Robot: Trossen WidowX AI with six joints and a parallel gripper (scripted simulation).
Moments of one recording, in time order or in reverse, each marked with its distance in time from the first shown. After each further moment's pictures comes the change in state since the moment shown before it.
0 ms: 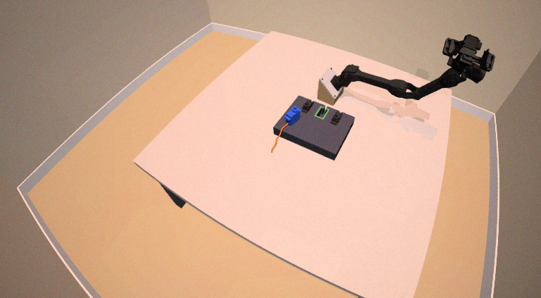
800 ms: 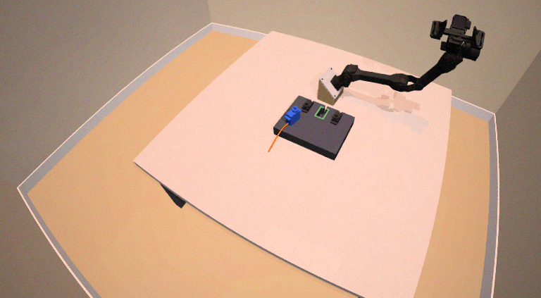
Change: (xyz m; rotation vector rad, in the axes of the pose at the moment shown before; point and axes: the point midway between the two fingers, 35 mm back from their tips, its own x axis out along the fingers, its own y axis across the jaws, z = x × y) arm 0.035 -0.069 0.034 0.053 0.049 -0.125
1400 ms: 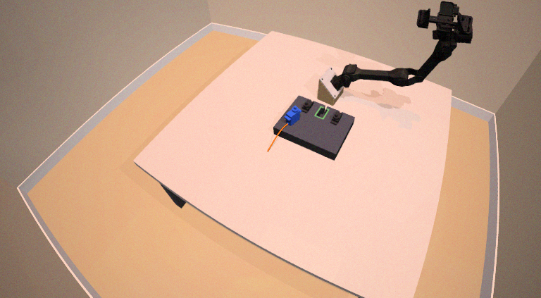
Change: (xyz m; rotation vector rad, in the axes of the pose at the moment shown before) arm 0.036 -0.057 0.013 0.021 0.083 -0.101
